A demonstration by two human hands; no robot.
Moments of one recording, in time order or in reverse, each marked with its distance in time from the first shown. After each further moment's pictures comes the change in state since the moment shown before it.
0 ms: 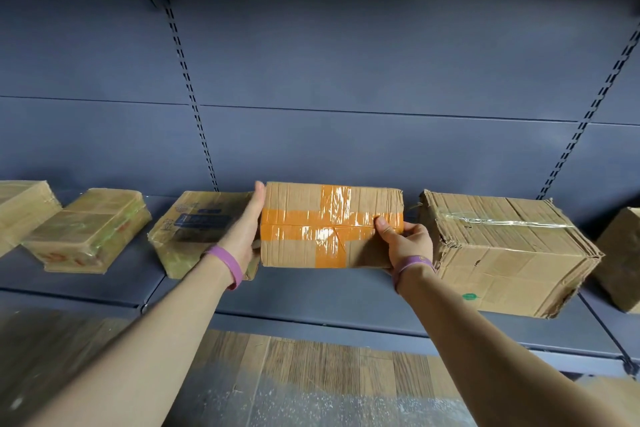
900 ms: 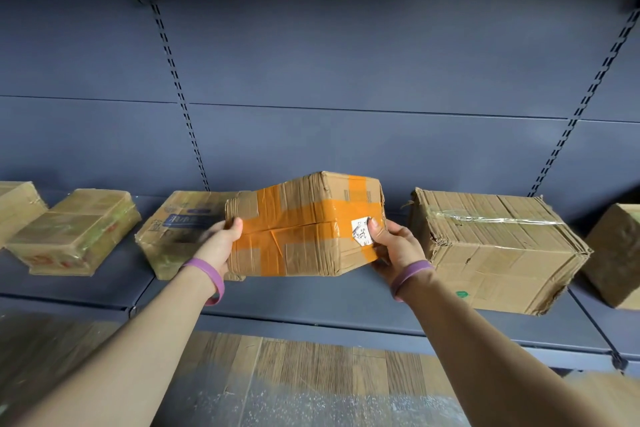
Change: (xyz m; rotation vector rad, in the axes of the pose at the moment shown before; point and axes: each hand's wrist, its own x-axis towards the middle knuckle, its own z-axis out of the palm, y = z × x) left_hand 0.032 -0.033 -0.024 -0.058 0.289 0.020; right_hand 0.002 0.002 -0.015 0.188 -0.312 0.138
